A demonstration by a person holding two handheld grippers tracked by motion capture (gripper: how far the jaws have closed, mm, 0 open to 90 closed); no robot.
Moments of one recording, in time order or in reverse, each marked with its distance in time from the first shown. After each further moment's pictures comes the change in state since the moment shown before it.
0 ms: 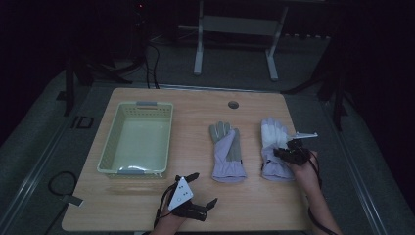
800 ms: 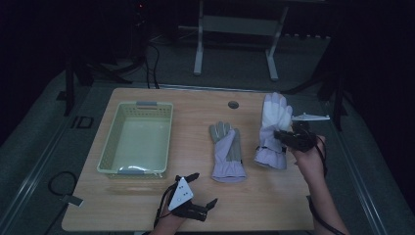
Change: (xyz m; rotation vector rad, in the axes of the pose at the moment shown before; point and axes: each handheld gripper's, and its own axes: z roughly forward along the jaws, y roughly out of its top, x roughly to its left) left arm 0.000 0.000 0.000 -0.001 -0.001 0.002; right arm 0.052 0.066 -0.077 -0.131 0.009 -0.012
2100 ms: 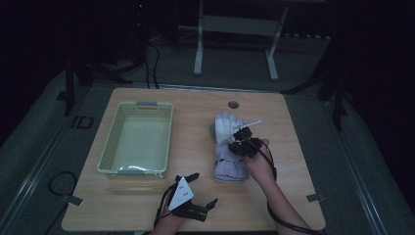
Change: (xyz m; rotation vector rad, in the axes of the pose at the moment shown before) left arm 0.000 0.000 0.000 0.003 -0.002 0.005; right arm 0.113 -0.003 0.097 0.223 0.027 -0.118
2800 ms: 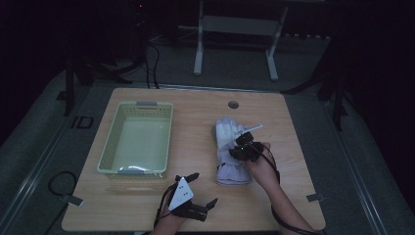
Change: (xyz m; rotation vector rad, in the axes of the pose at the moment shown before) left arm 0.000 0.000 0.000 0.000 0.006 -0.005; right arm -0.007 -0.015 0.001 -0.001 0.041 -0.040
